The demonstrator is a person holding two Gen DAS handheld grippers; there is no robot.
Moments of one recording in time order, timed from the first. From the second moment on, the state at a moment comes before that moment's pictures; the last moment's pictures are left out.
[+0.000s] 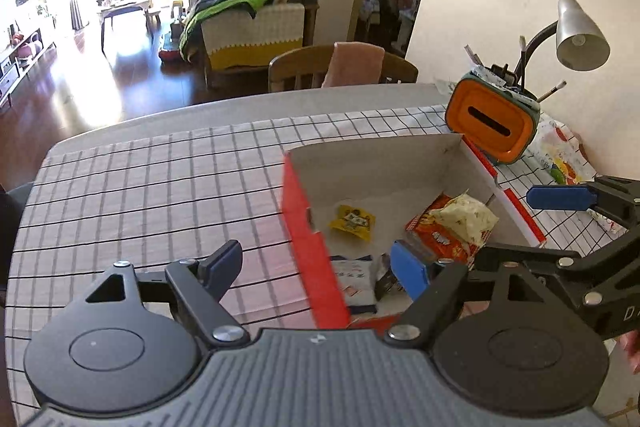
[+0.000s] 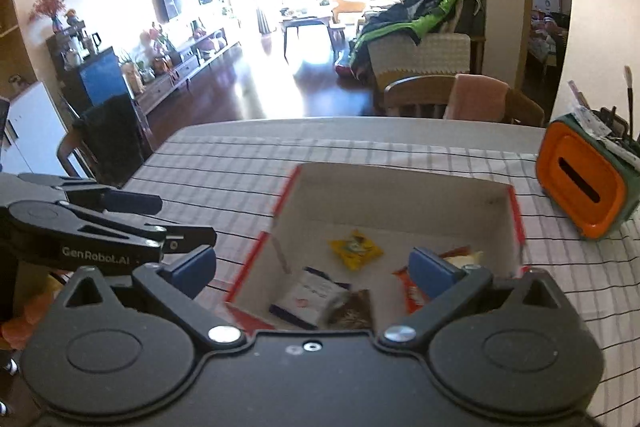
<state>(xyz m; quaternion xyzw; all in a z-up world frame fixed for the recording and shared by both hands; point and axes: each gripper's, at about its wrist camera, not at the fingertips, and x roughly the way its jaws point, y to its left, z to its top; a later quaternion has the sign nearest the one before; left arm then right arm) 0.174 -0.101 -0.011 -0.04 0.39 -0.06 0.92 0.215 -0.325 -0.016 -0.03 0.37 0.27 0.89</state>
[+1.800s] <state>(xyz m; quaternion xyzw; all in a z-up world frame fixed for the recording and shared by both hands) 0.158 0.156 -0.167 -0.06 0.52 0.07 0.85 0.184 -0.063 -0.169 -0.20 0.46 0.38 0.78</state>
